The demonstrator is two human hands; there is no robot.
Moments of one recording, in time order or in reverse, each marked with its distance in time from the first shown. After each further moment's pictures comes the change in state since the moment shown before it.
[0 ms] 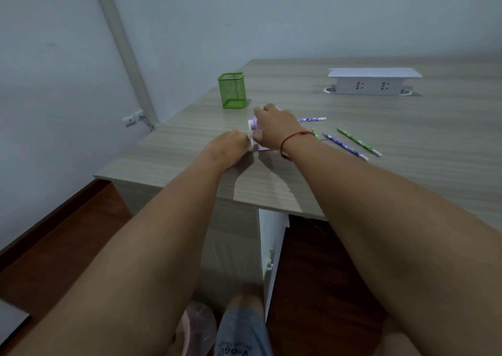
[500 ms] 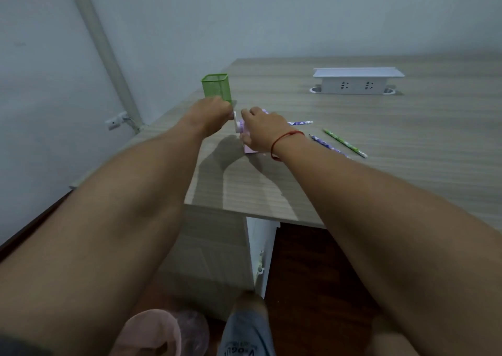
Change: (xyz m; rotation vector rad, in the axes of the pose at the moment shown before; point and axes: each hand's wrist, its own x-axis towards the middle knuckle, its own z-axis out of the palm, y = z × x) left_hand 0.050 -0.016 -0.046 0.275 0.132 0.122; right_hand 0.000 0.010 -0.002 -0.038 -0.008 -0.023
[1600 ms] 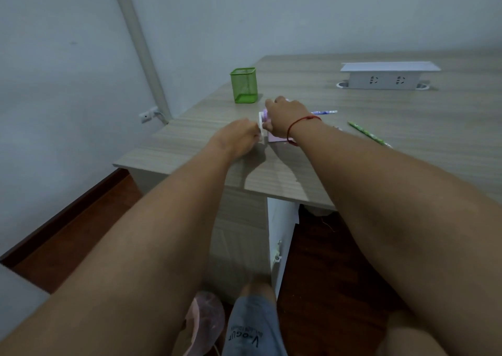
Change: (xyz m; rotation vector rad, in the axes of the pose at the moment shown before) left_hand -0.065 0.038 0.015 -0.299 -0.054 -0.085; right_hand 0.004 -0.011 -0.005 -0.071 -0.047 0.013
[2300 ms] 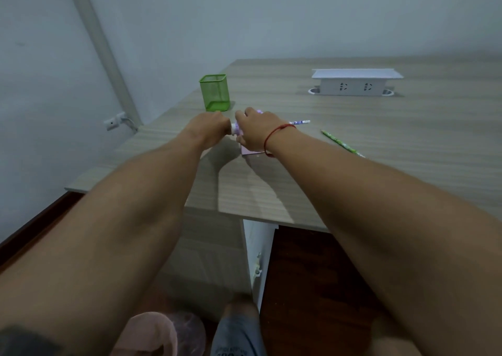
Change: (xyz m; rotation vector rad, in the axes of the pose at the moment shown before) left_hand 0.062 -0.026 -0.007 0.360 -0.040 0.070; right_hand -0.002 0.007 -0.005 -0.033 -0.005 -0.073
